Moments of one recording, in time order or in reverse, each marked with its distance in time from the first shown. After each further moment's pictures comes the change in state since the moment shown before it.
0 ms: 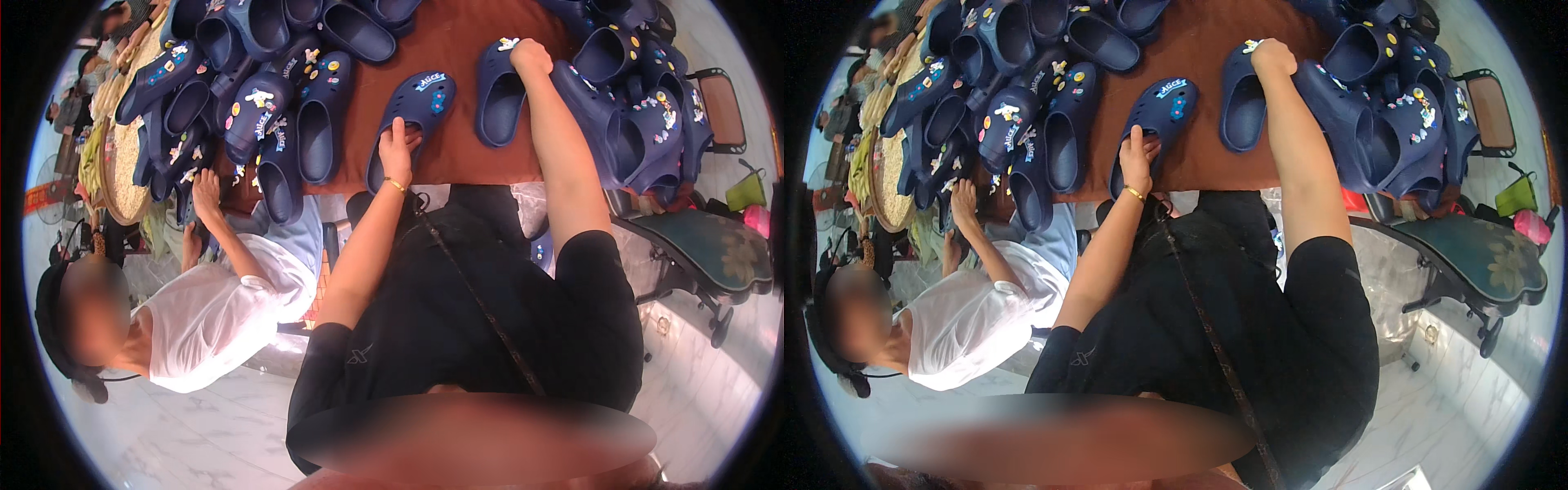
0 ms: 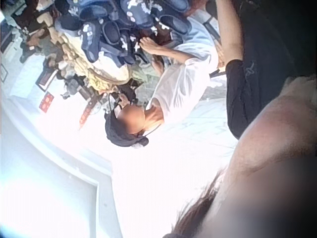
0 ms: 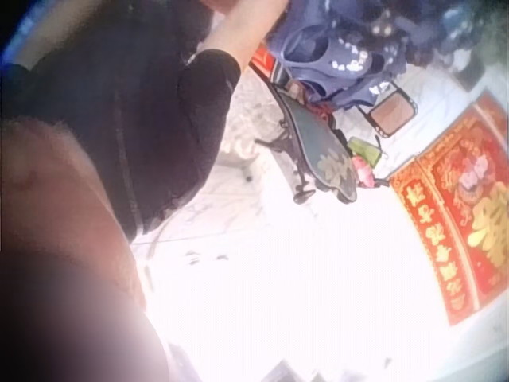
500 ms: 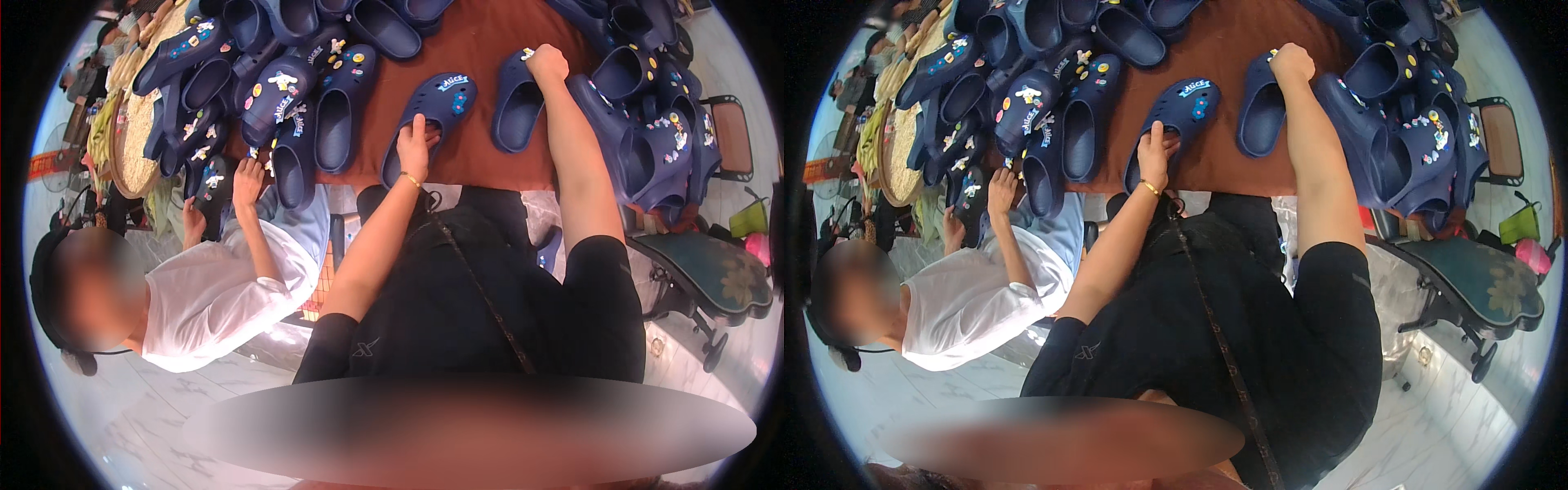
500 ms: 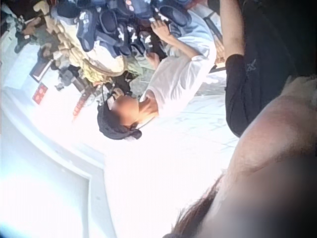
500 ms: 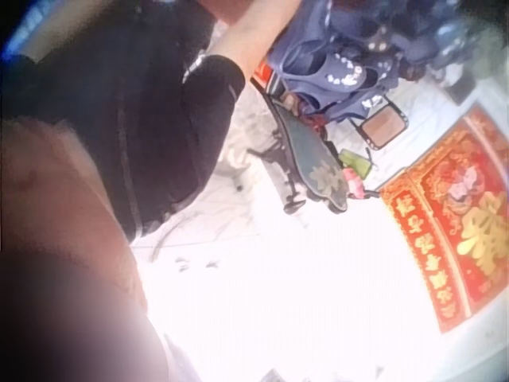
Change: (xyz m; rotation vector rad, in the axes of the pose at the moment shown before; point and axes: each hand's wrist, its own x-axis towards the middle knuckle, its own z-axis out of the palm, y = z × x) left_hand 0.002 -0.001 -0.003 0.001 -0.038 0.025; right_hand 0.005 -0.007 0.008 -0.064 0.060 -0.123
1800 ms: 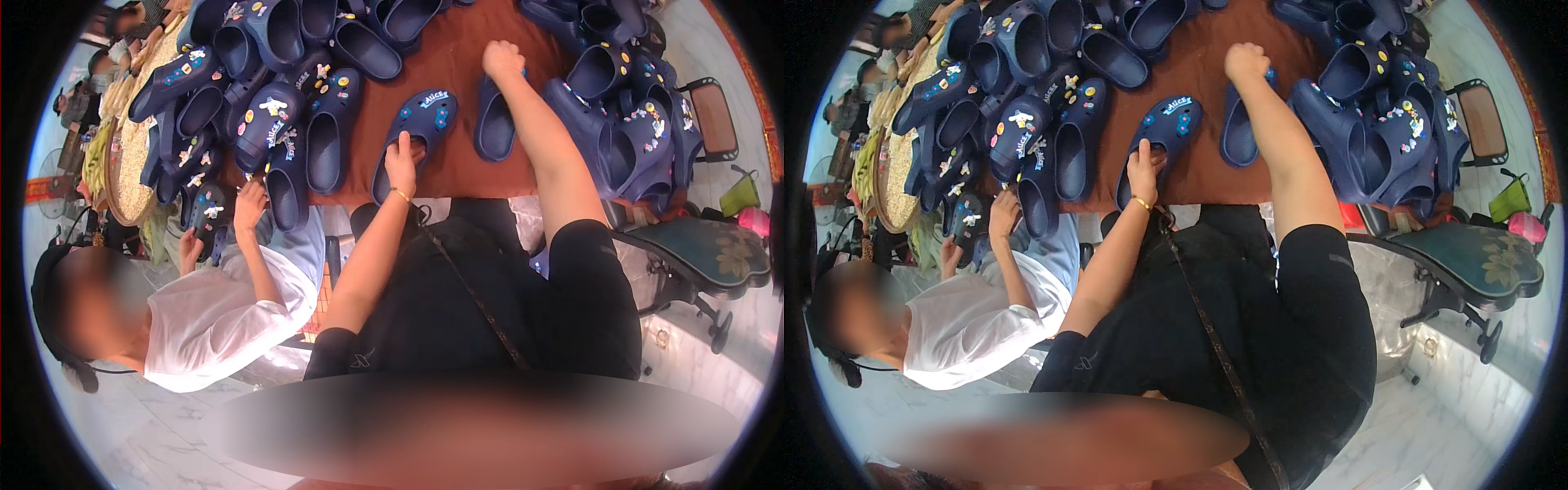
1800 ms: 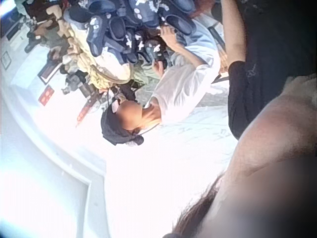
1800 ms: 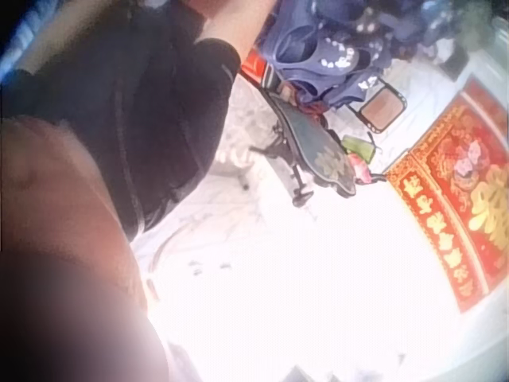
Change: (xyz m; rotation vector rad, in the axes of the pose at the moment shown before) left_hand -0.002 0.000 0.000 0.001 0.023 -0.012; right_hand -0.005 -0.035 0.008 -0.131 0.159 -0.305
